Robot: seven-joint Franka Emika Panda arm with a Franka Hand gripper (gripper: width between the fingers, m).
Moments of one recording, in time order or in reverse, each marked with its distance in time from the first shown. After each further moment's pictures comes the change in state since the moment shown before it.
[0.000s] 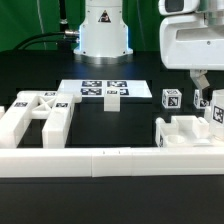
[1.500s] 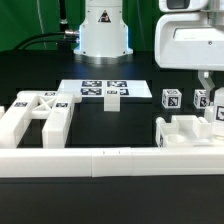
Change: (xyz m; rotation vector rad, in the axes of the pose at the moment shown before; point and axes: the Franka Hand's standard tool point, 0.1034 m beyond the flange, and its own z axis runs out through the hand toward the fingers) arm -0.001 0.005 0.001 -0.040 0.026 0.192
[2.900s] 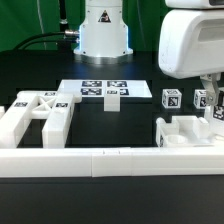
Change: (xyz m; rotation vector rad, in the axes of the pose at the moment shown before) arm 0.001 0.002 -0.002 -0.094 -0.009 -1.235
